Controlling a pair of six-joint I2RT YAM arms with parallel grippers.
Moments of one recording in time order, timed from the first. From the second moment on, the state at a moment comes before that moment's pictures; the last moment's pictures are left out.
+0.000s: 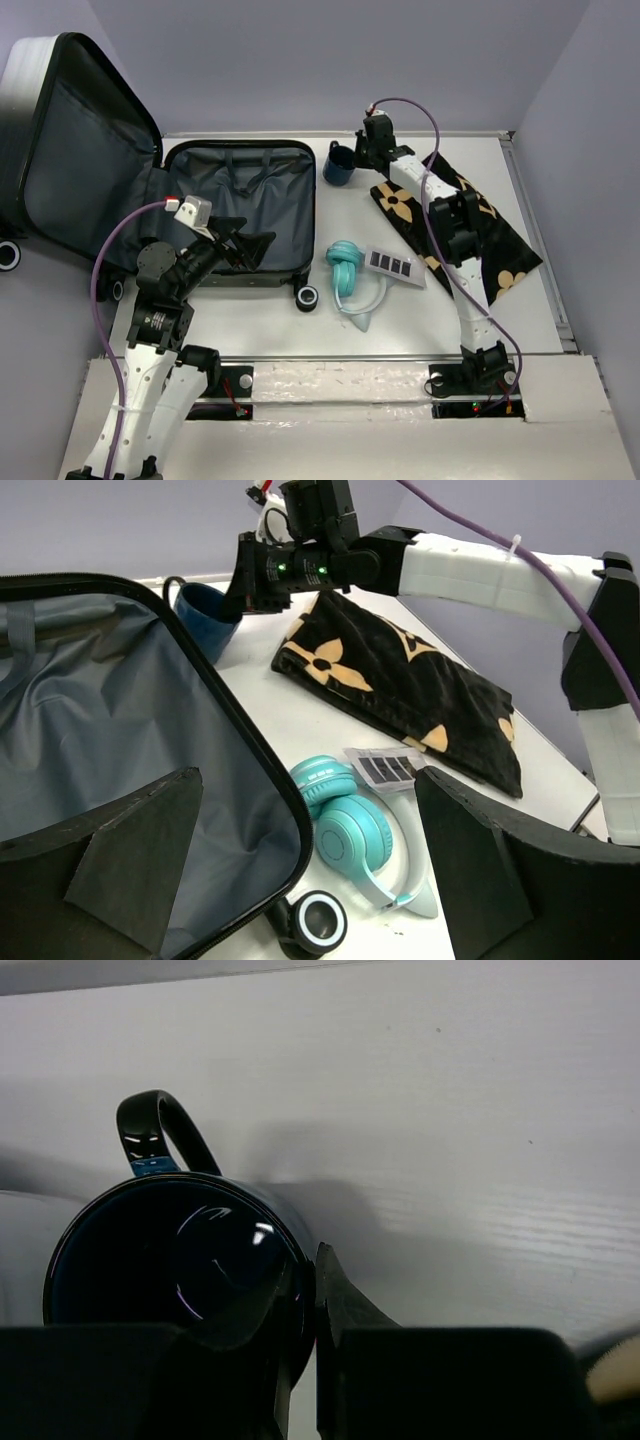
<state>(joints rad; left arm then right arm) -0.20 0.54 0.66 -0.09 0.48 -0.37 0.37 2.49 2.20 -0.30 0.02 0.39</state>
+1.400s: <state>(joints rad) -0.17 0.39 0.72 -0.26 -0.02 -0.40 1.01 2.46 1.93 0.44 0.52 -0.40</state>
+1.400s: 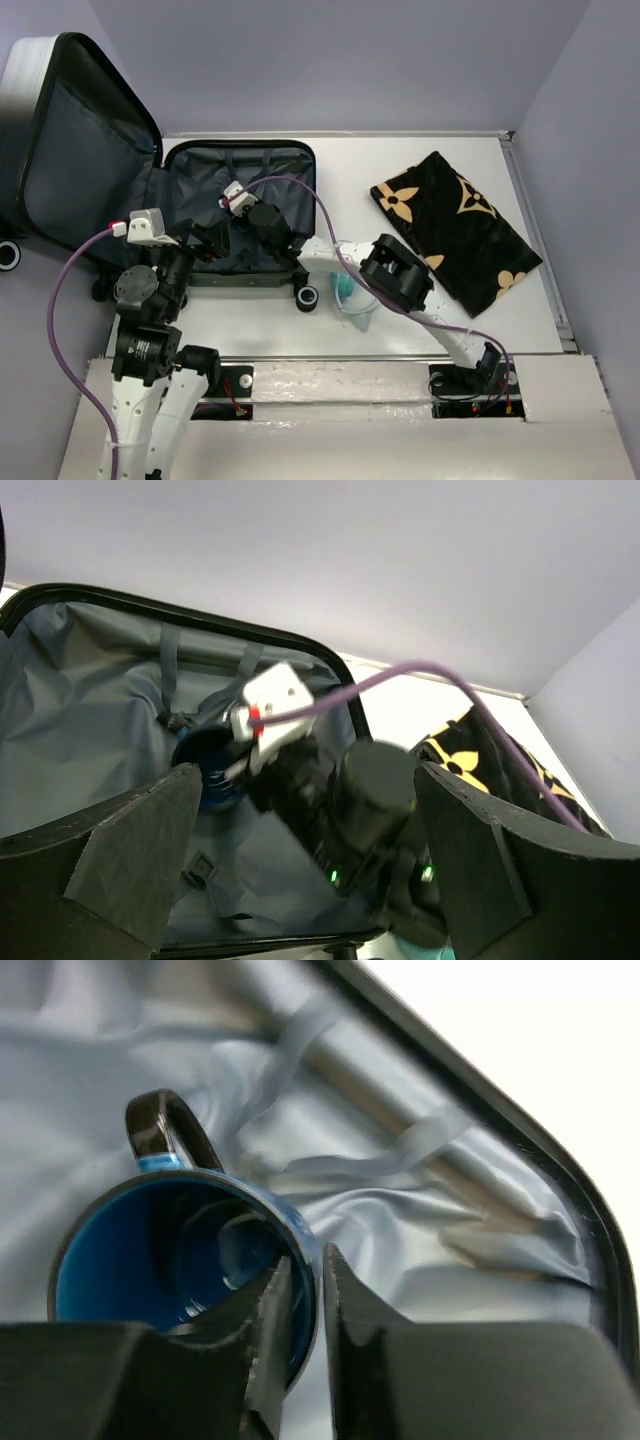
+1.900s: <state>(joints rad) -0.17 0.38 0.72 -0.26 -0.02 -0.40 1.08 2.05 1.66 0.34 0.45 -0.20</state>
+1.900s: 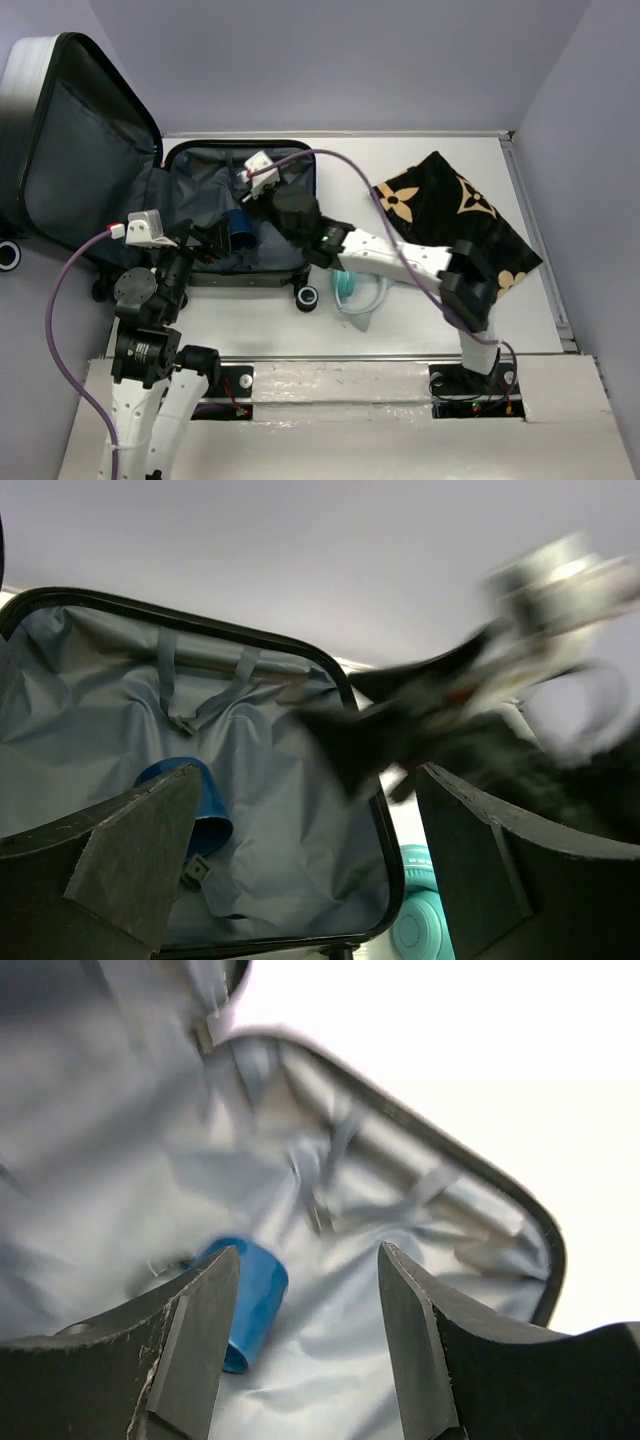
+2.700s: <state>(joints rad) -0.18 0.42 0.71 -0.21 0.19 -0.41 0.82 0.92 0.58 -0.43 0.46 0.78</state>
